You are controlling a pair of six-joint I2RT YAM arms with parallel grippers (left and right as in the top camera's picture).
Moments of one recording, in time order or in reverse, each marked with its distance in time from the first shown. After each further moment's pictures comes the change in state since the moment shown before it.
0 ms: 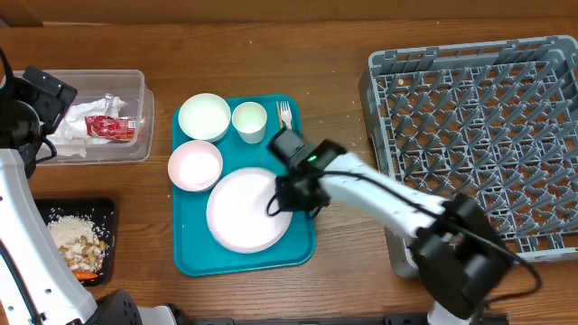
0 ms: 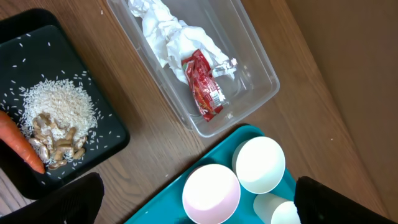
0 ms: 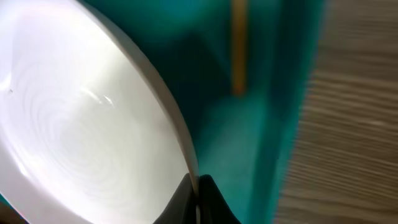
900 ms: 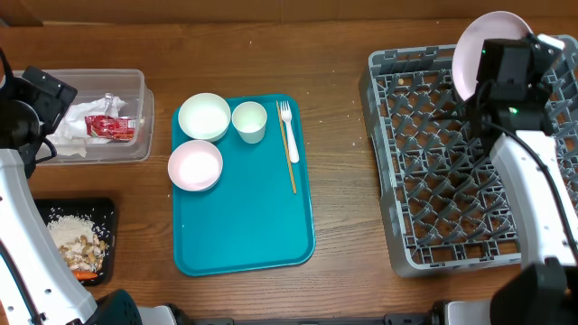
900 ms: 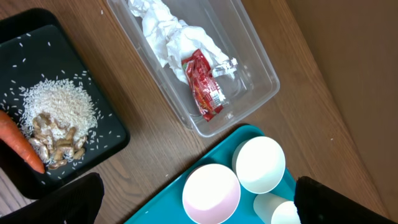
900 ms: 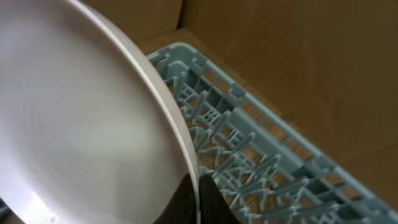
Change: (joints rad) left arm 0.000 0.000 0.000 -0.001 0.000 0.000; right arm -0.785 -0.283 0.007 0.380 0.972 -0.423
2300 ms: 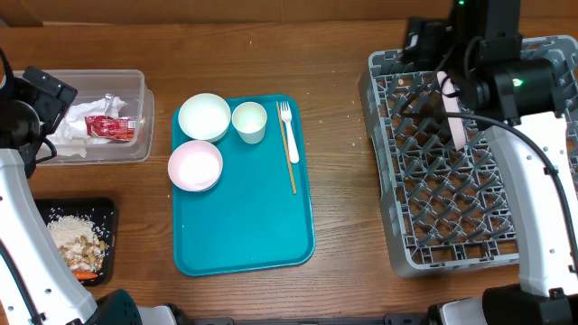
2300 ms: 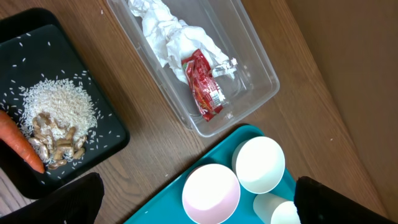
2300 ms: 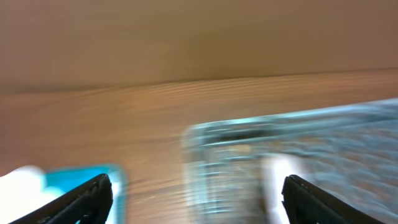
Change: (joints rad) left arm 0.000 0.000 0.000 0.000 0.000 -0.003; right arm 0.234 0.050 0.523 -0.404 -0.794 -0.026
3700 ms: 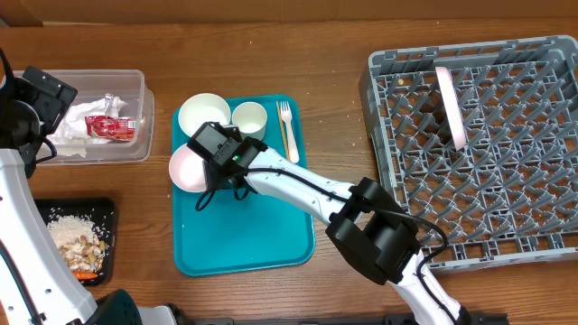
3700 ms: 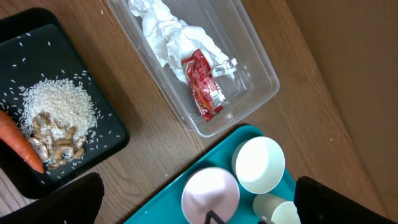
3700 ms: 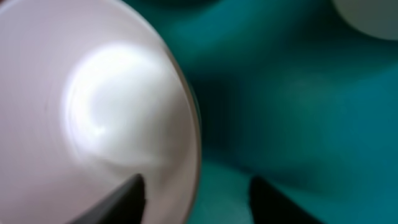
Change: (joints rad) left arm 0.000 0.000 0.000 0.000 0.000 0.000; right arm 0.748 0.686 0.000 0.158 0.056 0.554
